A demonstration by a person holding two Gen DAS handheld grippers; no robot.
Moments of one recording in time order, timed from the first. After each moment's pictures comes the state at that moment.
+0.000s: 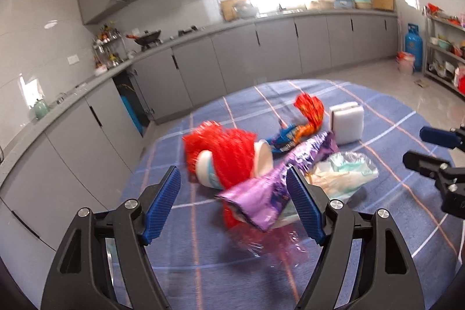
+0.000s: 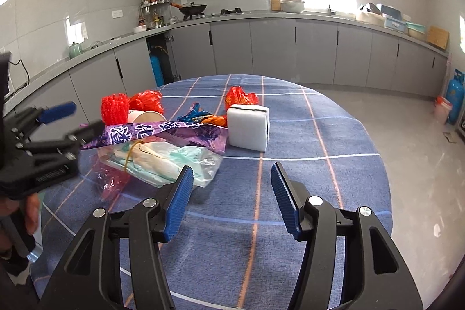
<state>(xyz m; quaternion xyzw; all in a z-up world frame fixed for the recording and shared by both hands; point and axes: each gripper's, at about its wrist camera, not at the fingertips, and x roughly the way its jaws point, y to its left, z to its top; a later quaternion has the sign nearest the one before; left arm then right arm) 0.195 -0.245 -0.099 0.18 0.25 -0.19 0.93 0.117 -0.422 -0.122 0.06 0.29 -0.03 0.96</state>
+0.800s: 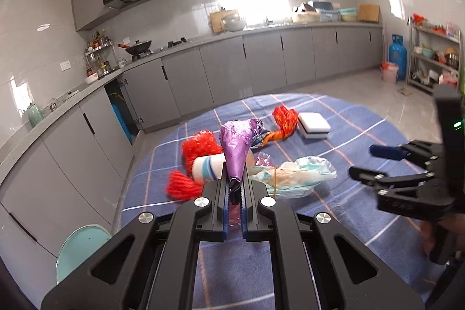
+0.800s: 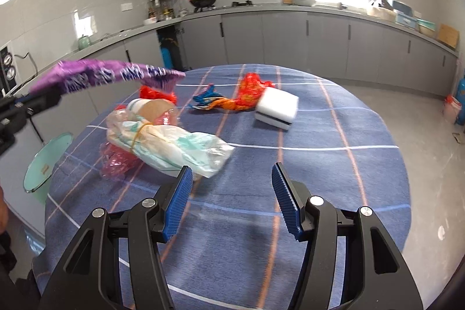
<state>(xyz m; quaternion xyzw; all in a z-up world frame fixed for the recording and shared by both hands) 0.144 -0.213 -0.062 0.16 0.22 -0.22 0.94 0.123 -0.404 -0.133 0.06 0.30 0.00 0.95</state>
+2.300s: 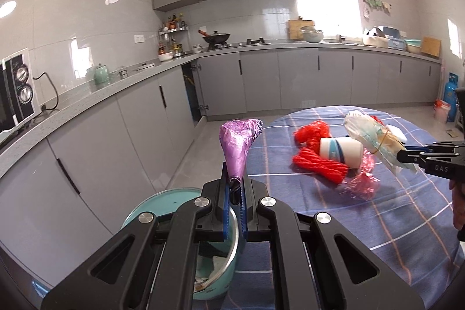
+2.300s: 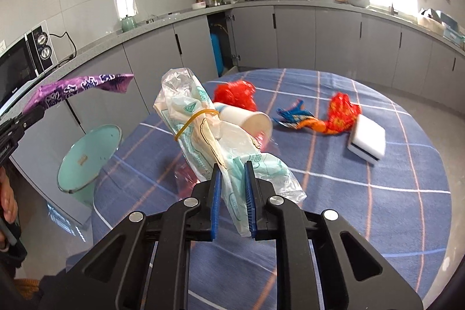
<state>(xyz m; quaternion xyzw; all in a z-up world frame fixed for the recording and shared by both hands) 0.145 -0.044 -0.050 0.08 0.21 -0.07 0.97 0.168 -0.319 -0.100 0.03 0.32 0.11 0.94</state>
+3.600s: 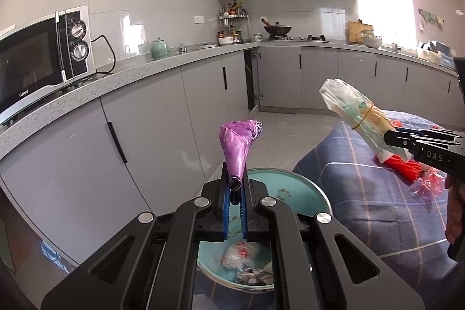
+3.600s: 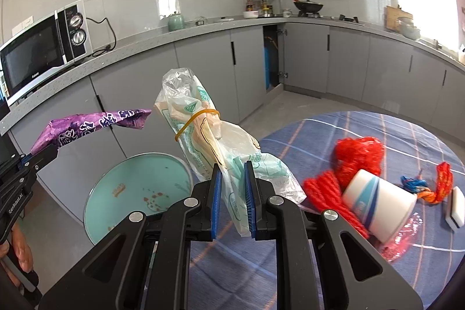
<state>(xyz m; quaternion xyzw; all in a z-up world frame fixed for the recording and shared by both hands) 0.154 0.066 -0.074 0.04 0.23 0.06 0.97 0.243 -0.147 -0.089 -0.01 0.29 0.20 0.94</state>
